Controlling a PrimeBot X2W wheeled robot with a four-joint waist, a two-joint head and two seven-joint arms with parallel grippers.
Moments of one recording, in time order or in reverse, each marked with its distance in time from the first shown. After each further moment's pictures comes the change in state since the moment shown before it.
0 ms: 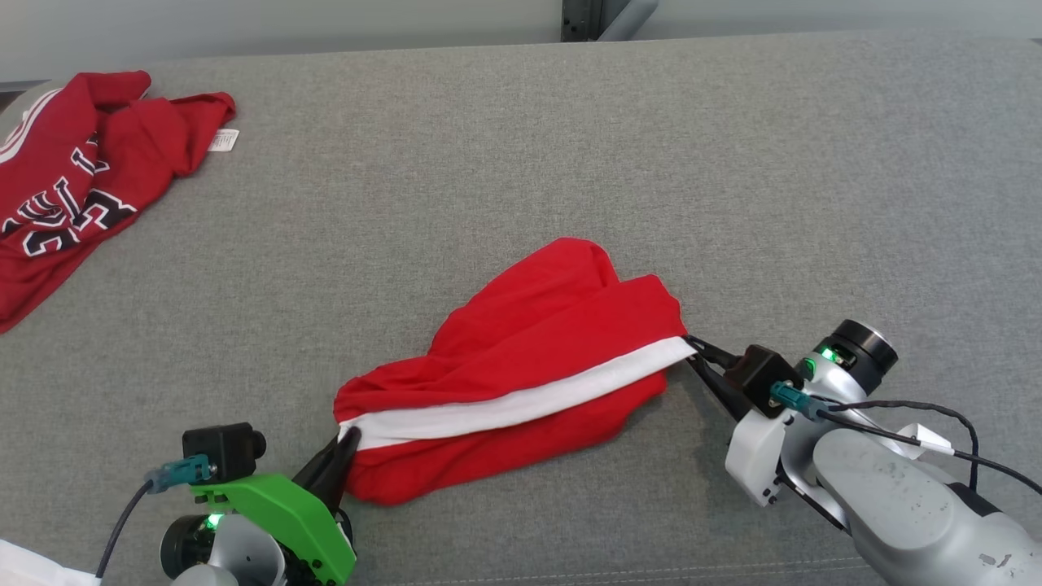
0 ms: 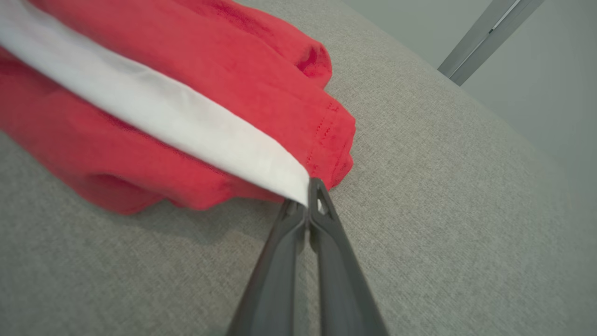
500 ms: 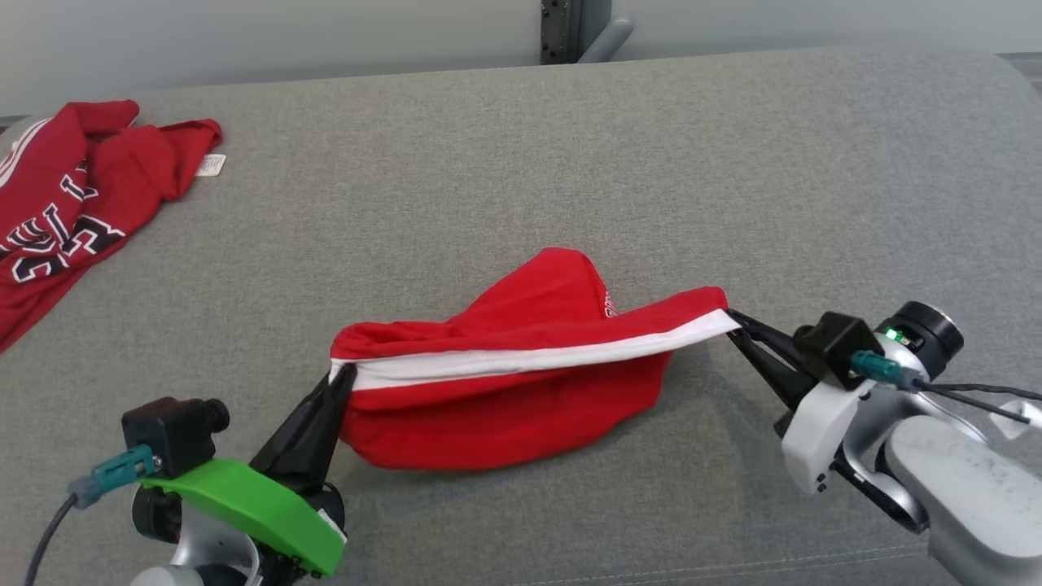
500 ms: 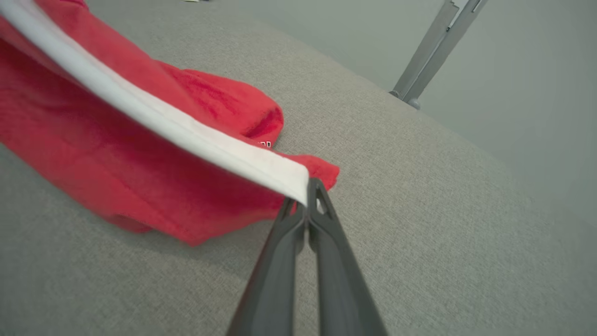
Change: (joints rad) left arm 0.070 0.053 0.037 -0.352 -0.020 0.030 -0.006; right arm 0.072 -0.159 -0.057 -0.291 0.146 0.000 0.114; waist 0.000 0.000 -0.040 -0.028
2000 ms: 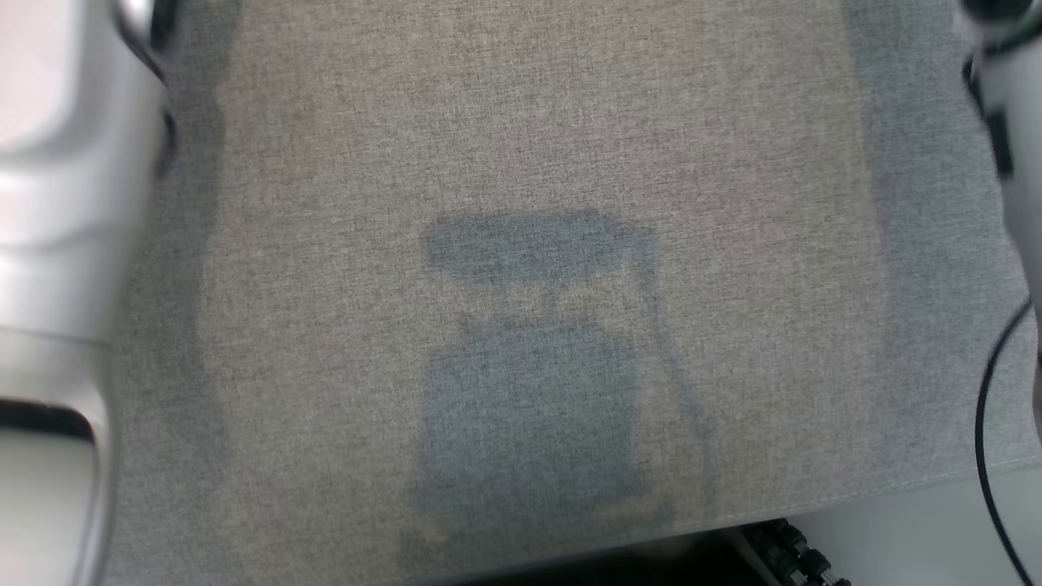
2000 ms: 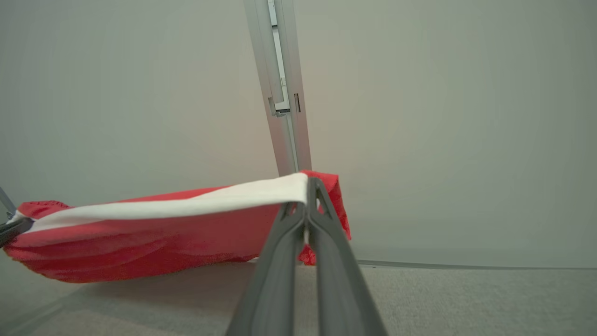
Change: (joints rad) left arm -1.337 -0.087 -0.212 0.858 0.337 -0.068 -0.371; right arm -0.779 0.244 -0.468 0.193 0.201 0.000 -0.114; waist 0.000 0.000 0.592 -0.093
